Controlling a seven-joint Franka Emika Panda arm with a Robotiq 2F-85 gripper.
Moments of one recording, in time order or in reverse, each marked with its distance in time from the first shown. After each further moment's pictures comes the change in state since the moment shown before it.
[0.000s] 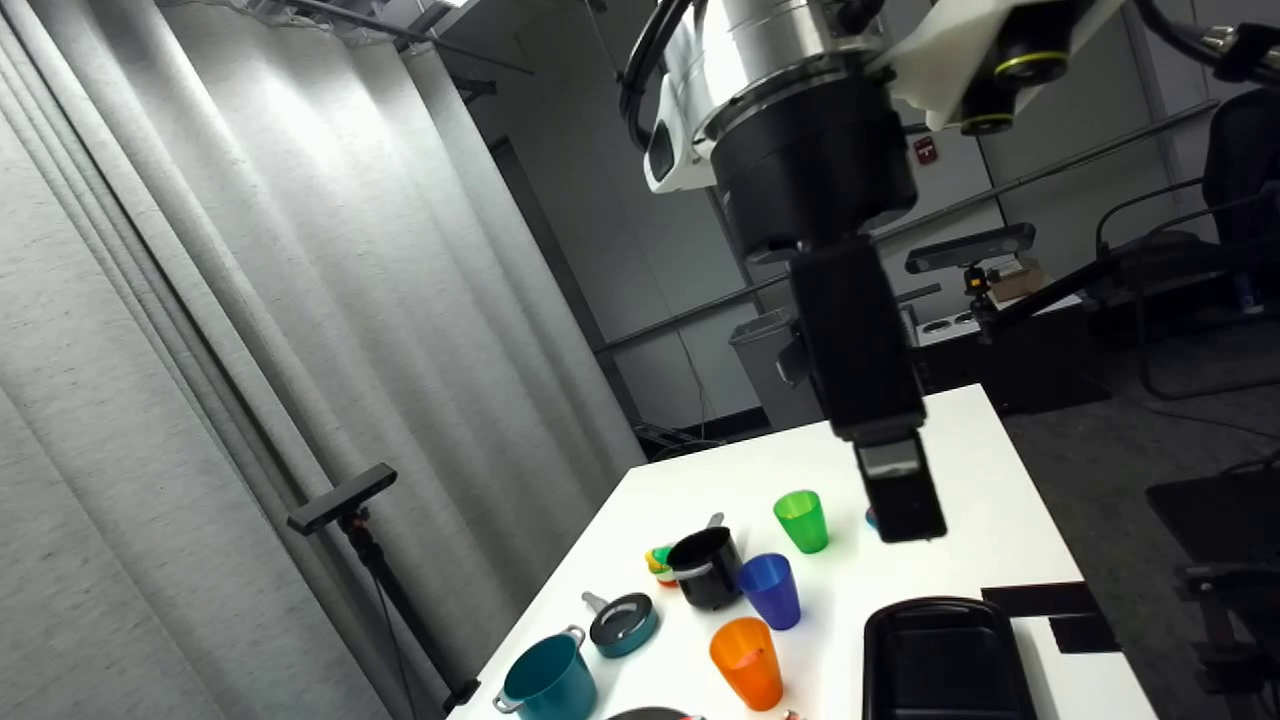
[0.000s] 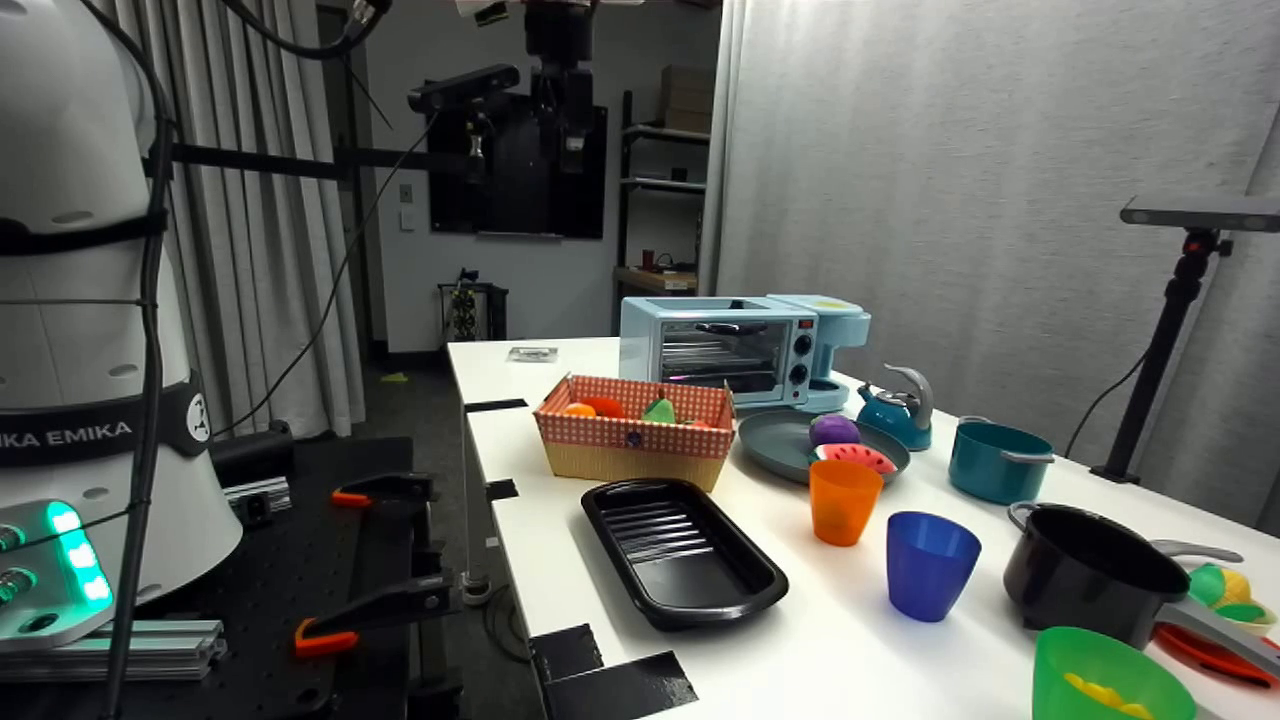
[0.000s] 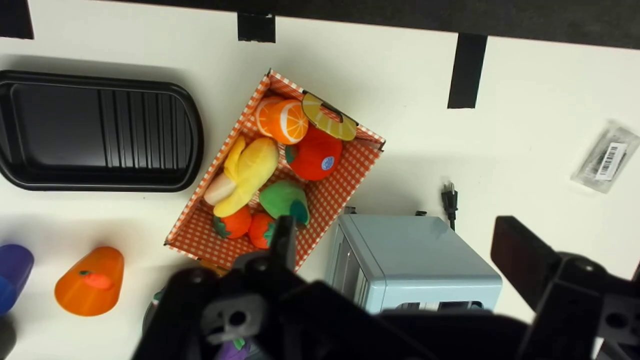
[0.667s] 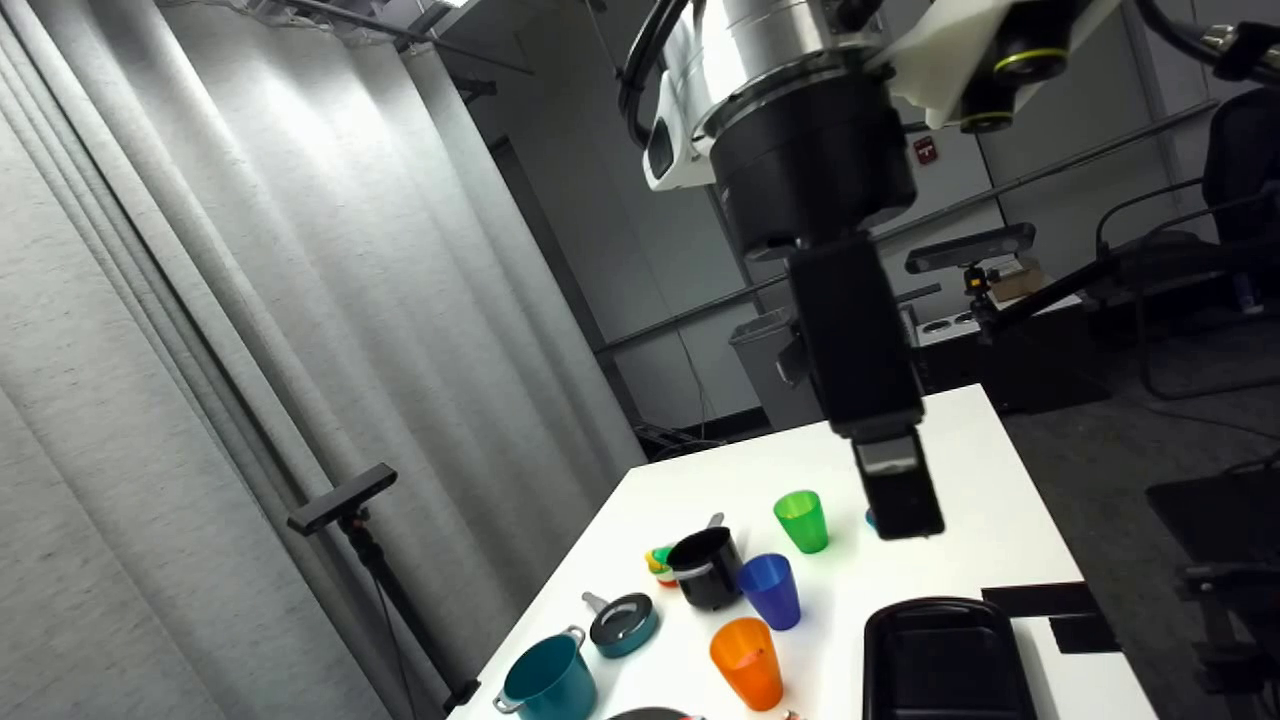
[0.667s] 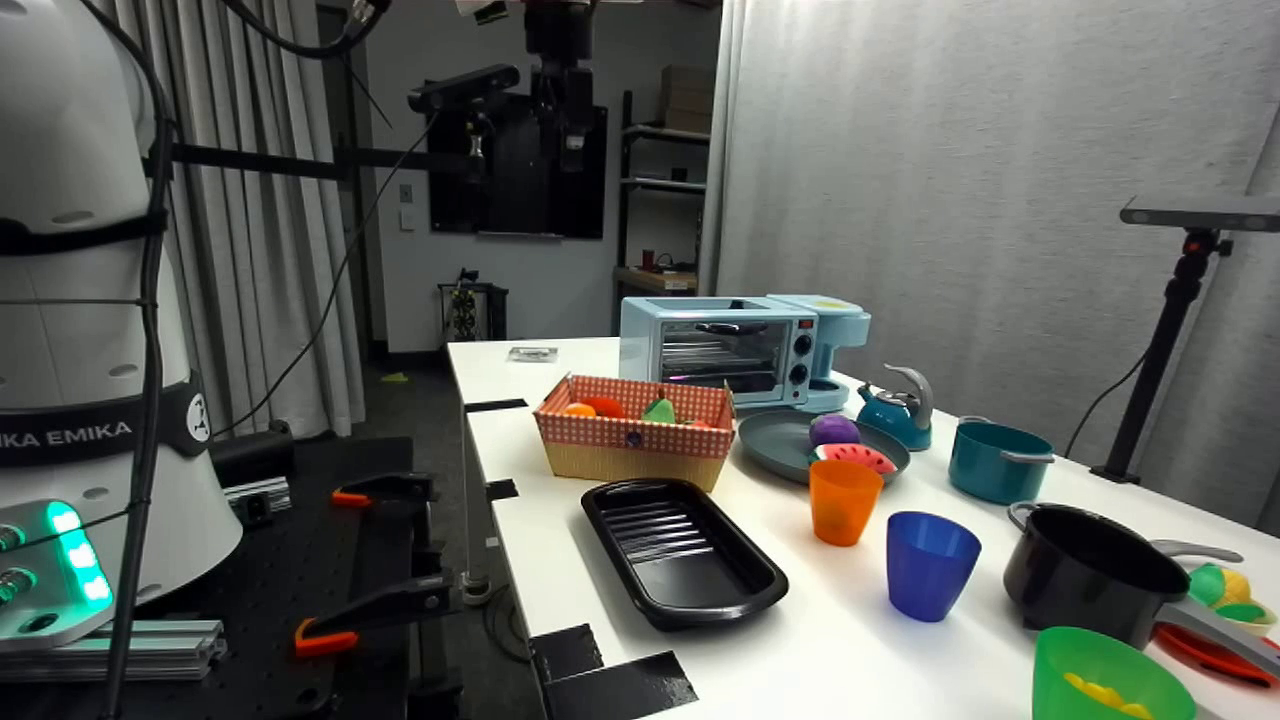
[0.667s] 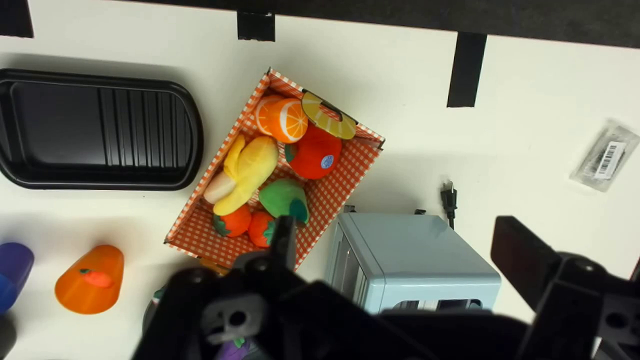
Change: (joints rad) arm 0.000 -0.003 0.000 0.001 0.000 0.000 0.000
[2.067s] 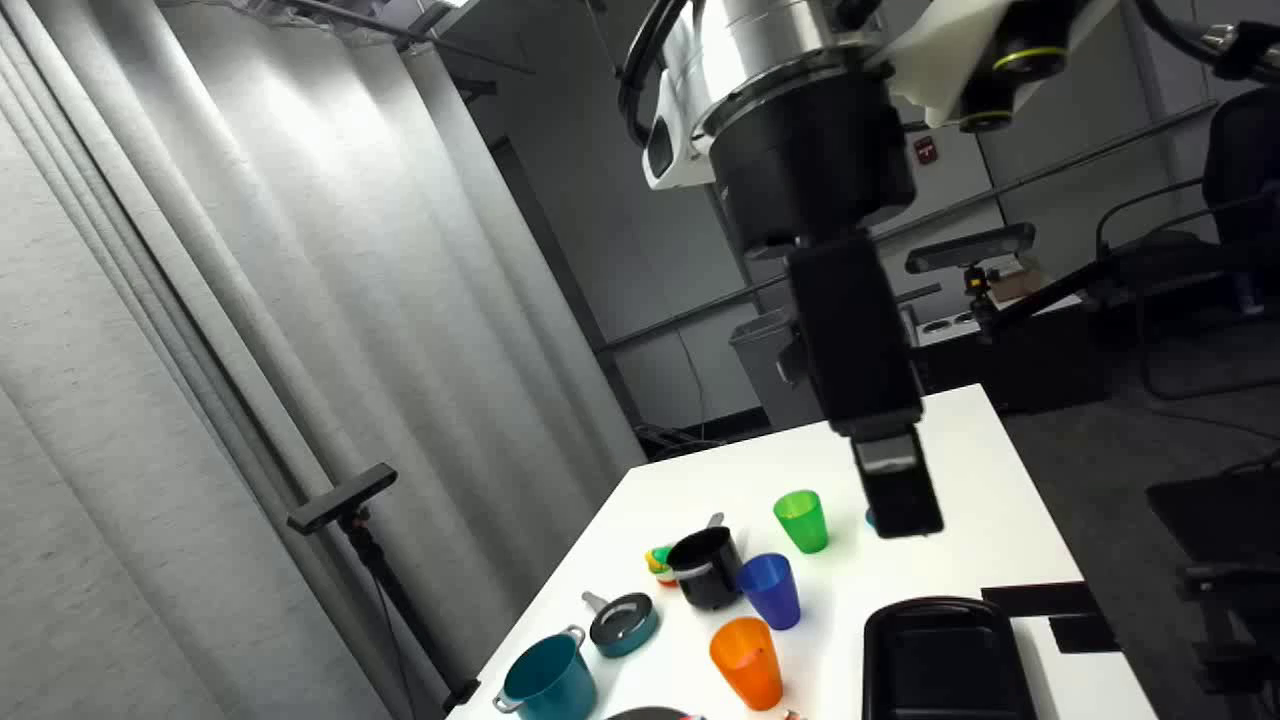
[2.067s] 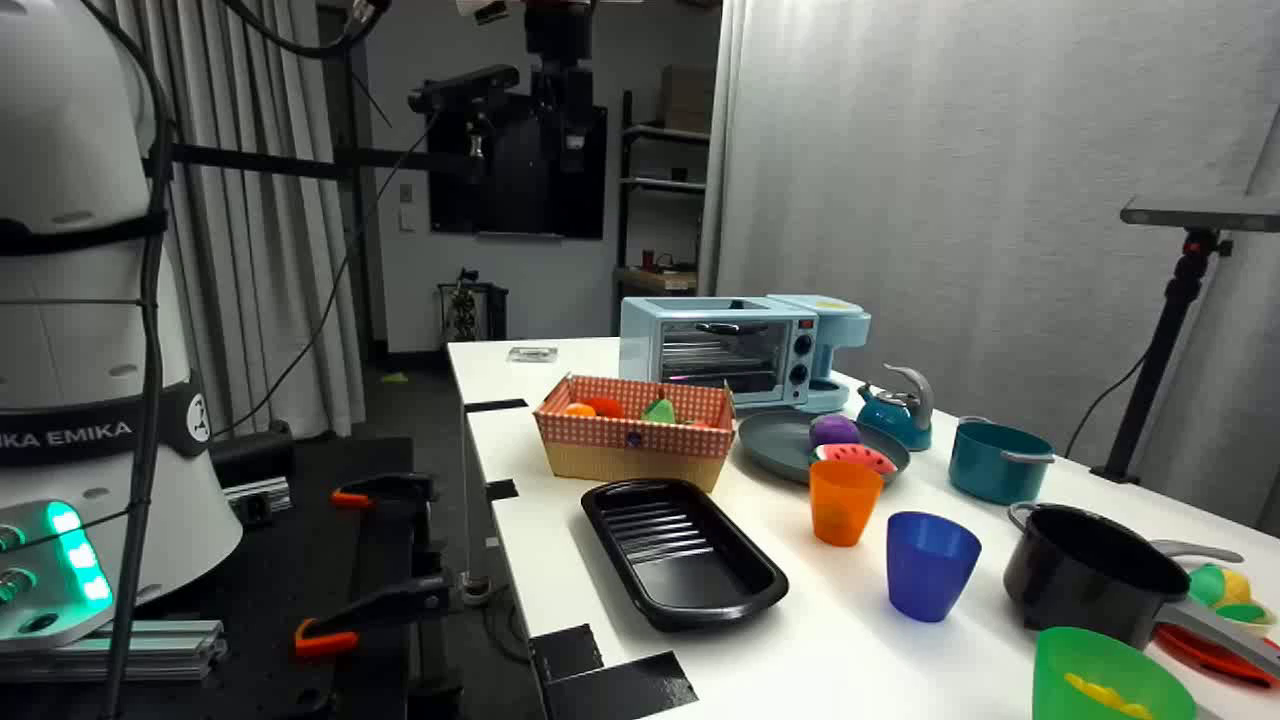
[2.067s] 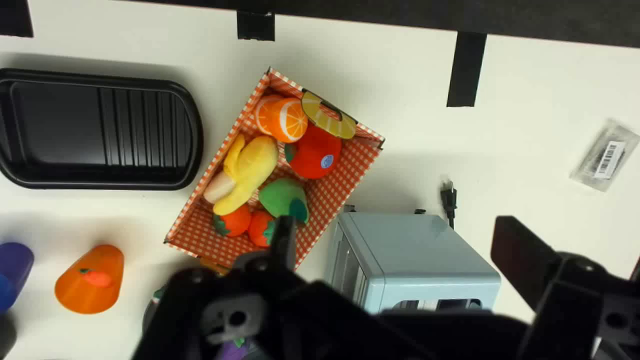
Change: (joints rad) arm 0.000 0.000 0.000 0.000 0.000 0.000 0.000
